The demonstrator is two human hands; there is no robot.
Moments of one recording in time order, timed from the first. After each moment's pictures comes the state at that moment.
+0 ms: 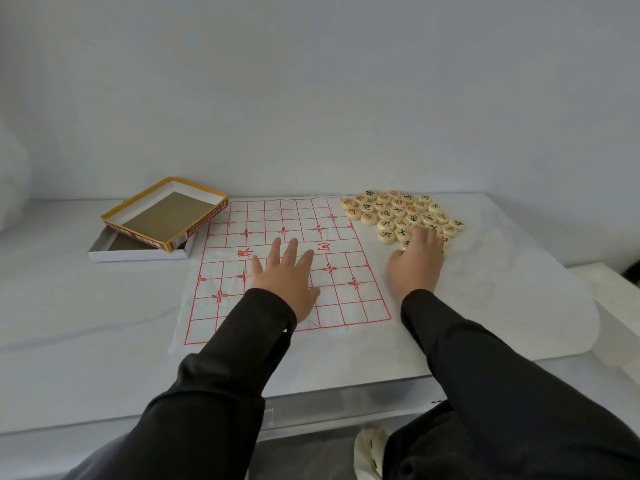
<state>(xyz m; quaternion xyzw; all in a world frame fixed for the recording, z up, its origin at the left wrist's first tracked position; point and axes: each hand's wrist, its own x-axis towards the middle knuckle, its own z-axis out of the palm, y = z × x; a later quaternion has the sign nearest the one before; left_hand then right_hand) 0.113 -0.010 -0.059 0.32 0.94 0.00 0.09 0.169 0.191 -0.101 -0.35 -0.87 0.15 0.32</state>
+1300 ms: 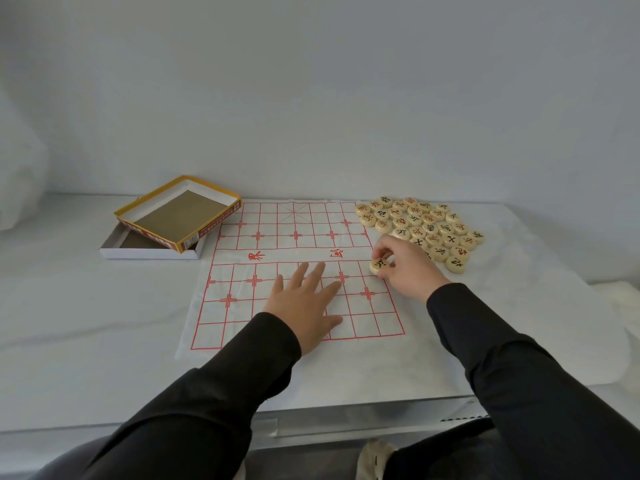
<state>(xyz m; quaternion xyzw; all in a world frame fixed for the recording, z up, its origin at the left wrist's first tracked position) 0.123 -0.015 -0.073 0.40 0.91 -0.02 0.11 0.156 0.189 -0.069 -0.13 -0.95 0.27 0.08</state>
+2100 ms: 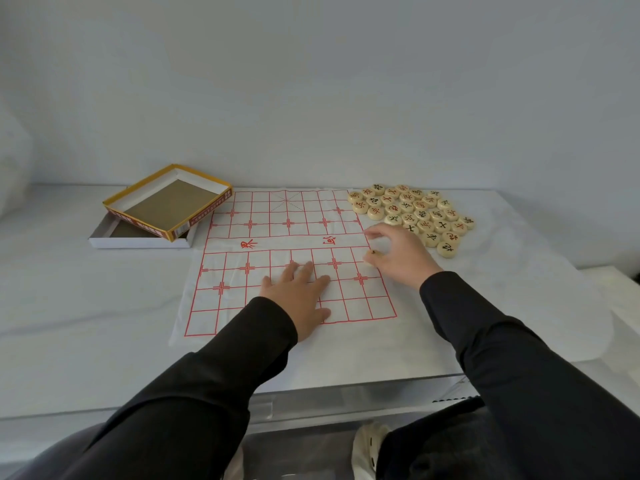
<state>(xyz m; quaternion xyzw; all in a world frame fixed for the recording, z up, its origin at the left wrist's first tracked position) 0.126 -0.013 -0.078 0.38 0.91 -0.03 0.15 0.162 0.191 -0.074 -0.14 -0.94 0.28 0.10</state>
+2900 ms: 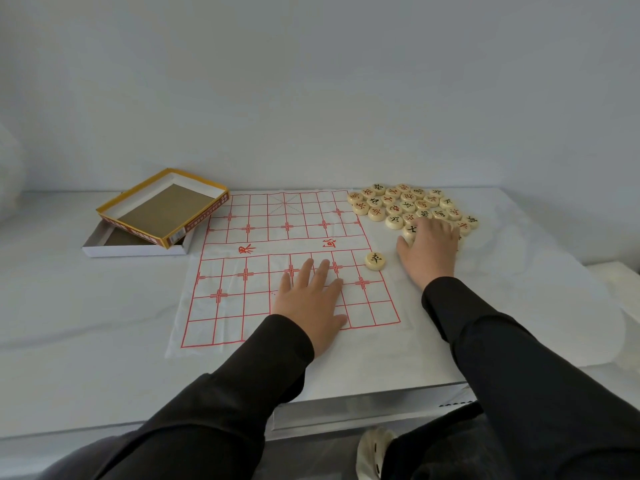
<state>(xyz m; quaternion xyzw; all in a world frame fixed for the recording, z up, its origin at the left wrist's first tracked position) 0.136 0.002 -0.082 0.40 0.91 -0.03 0.10 0.149 0.235 -0.107 -0.31 -0.92 0.04 0.21</state>
